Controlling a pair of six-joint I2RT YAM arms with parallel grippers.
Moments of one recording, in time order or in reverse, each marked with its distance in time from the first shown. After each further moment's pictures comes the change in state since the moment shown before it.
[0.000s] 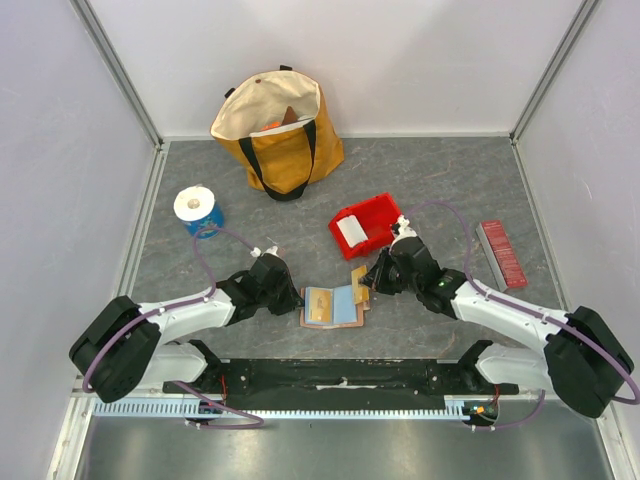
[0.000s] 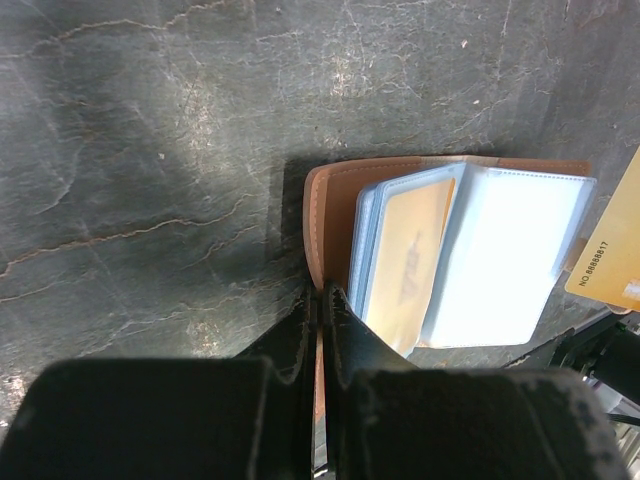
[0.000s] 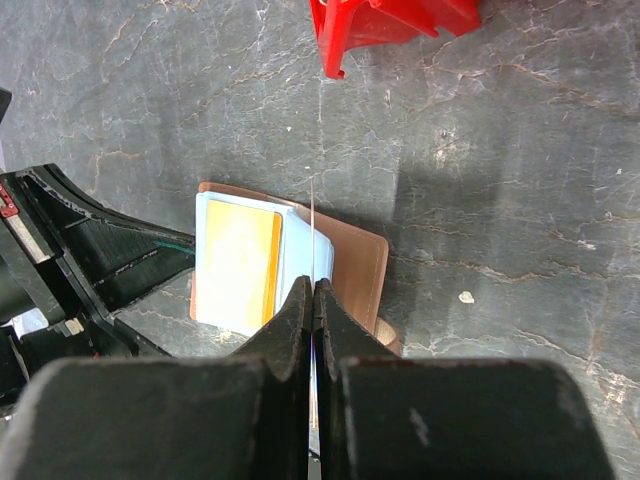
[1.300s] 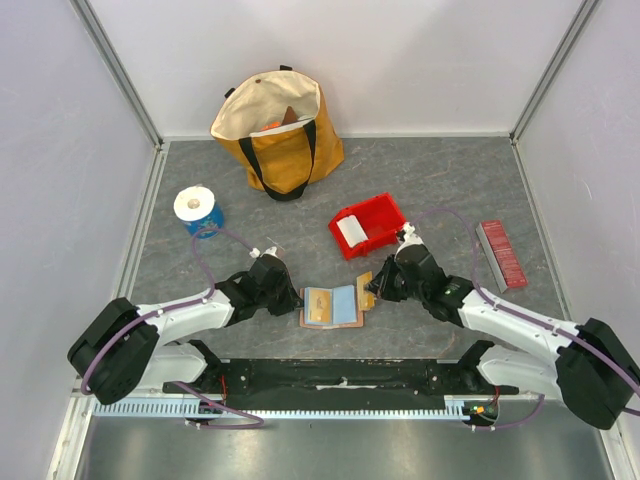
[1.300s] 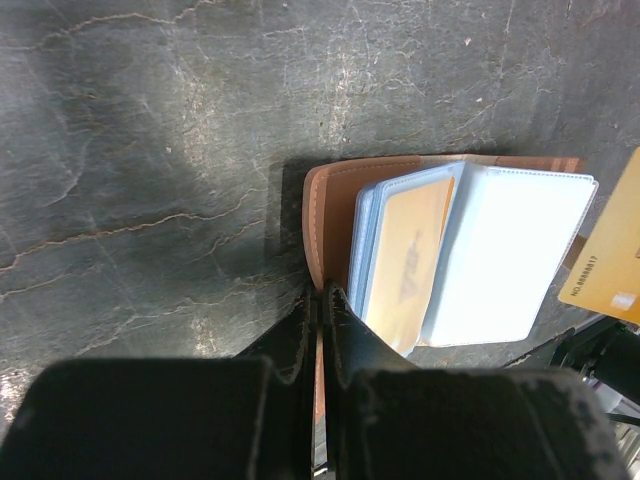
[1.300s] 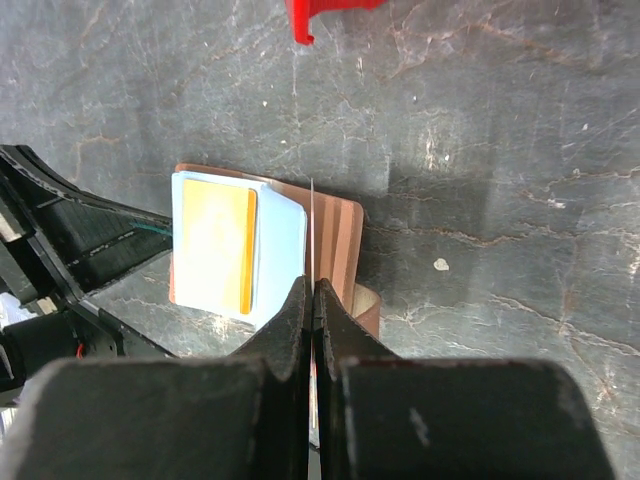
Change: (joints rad) left arm -0.001 -0.014 -0.008 -0.005 -0.005 -0.004; right arm 0.013 -0.069 -0.057 -0.035 0.019 0.008
